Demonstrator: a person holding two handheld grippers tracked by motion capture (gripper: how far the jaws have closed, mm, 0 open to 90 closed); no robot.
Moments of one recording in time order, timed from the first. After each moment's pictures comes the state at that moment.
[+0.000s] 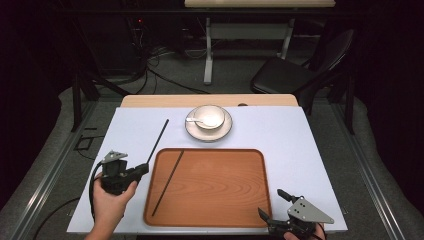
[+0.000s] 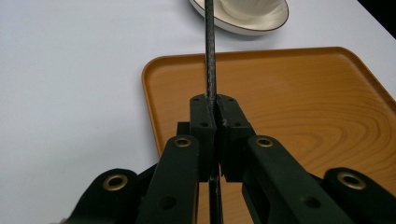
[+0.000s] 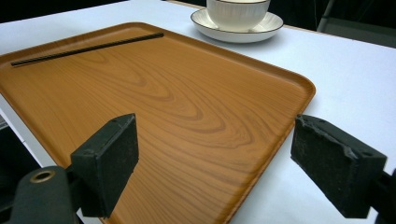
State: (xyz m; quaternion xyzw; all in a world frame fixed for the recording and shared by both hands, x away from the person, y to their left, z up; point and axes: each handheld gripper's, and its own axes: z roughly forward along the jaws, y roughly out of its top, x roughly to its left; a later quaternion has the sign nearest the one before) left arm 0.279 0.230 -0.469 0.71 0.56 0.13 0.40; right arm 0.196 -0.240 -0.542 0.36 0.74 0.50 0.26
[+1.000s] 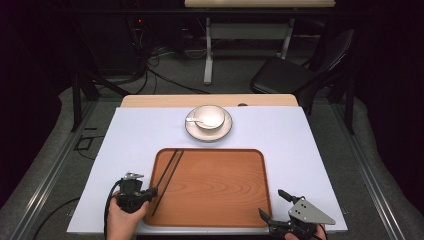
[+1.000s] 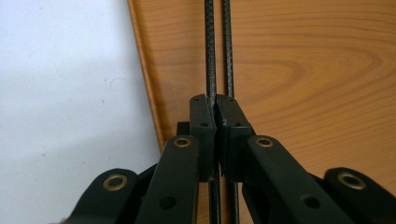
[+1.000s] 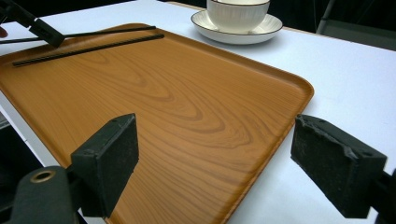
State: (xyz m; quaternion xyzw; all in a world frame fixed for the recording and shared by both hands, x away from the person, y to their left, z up) left arm 0.274 0.213 -0.536 0.74 0.59 0.07 0.32; right arm 0.194 -0.242 -0.541 0.36 0.74 0.50 0.26
